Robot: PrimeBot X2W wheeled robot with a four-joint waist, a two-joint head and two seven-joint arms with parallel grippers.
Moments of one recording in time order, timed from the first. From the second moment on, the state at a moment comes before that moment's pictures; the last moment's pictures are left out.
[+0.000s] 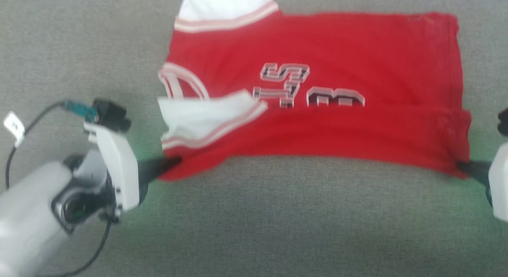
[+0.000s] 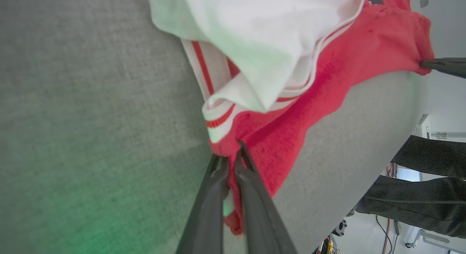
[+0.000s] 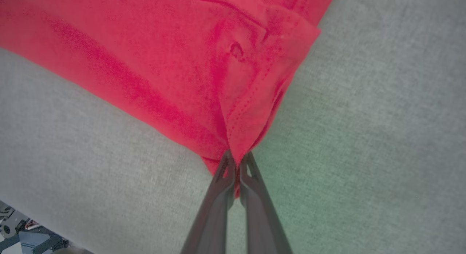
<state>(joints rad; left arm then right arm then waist) -0.82 0.77 -1.00 0.30 -1.48 -0.13 0.39 -0.30 -0.71 0.13 -0.06 0.78 0.13 0.90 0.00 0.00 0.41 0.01</state>
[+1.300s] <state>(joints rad) -1.02 0.80 -0.84 0.53 -1.23 -0.04 -0.02 -0.43 -0.42 0.09 -0.04 0.54 0.13 0.08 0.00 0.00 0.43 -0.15</state>
